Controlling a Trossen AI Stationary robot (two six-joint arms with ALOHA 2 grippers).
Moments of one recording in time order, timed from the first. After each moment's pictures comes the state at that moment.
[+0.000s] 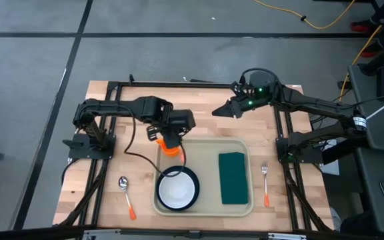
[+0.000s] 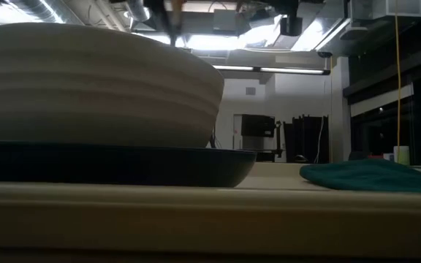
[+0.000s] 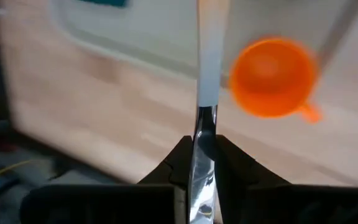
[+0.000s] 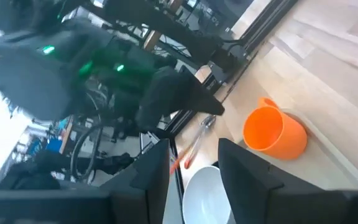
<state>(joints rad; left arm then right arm) -0.04 1.76 1.89 -1.39 -0.19 1.26 -0.30 1.22 1.14 -0.23 -0.50 0.86</state>
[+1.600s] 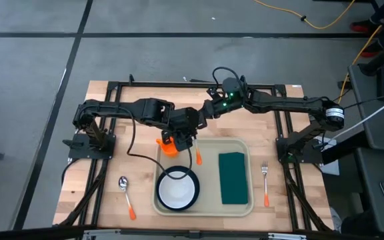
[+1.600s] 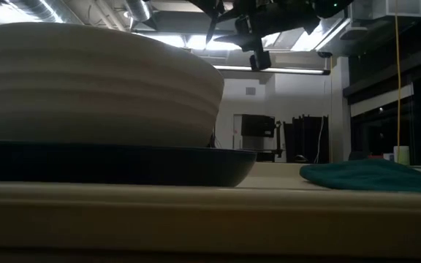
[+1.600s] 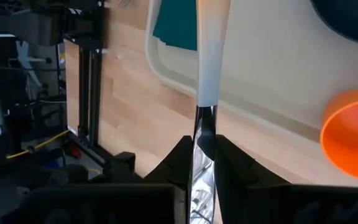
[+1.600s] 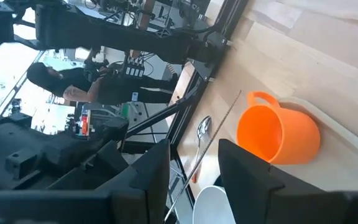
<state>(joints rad) -0.06 1.76 1.89 -1.09 -0.15 1.27 -0.29 1.51 1.14 0.02 -0.49 1.11</state>
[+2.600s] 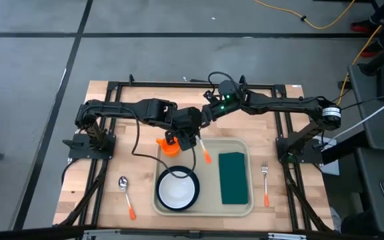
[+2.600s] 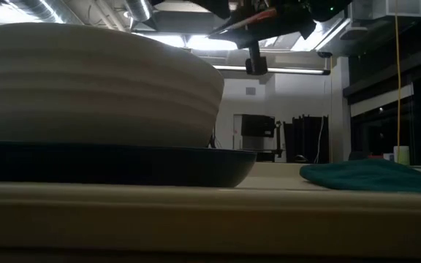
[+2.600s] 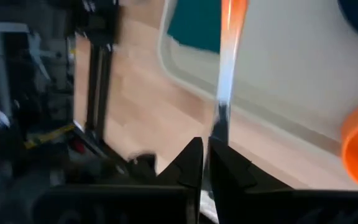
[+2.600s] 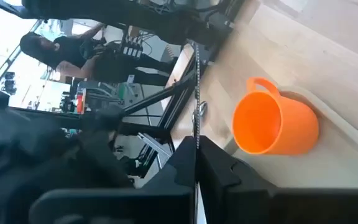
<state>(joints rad) -0.05 1.78 1.89 -1.04 -0.16 1.23 -0.27 1.55 1.14 0.03 -0.54 1.03</state>
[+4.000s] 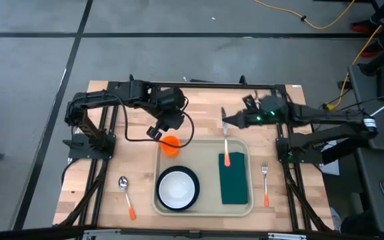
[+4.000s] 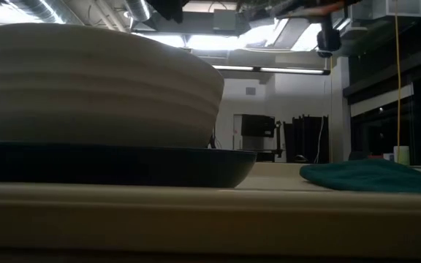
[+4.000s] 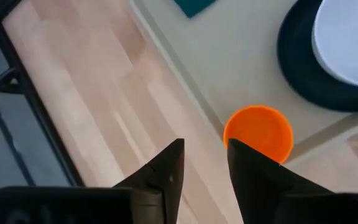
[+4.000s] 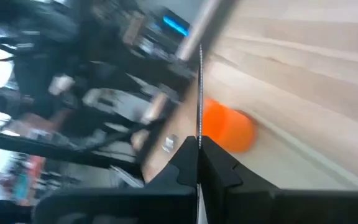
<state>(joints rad) 0.09 1.65 1.86 -1.34 0.01 0.67 -0.09 0.99 0.88 -0.22 -0.01 1.04</state>
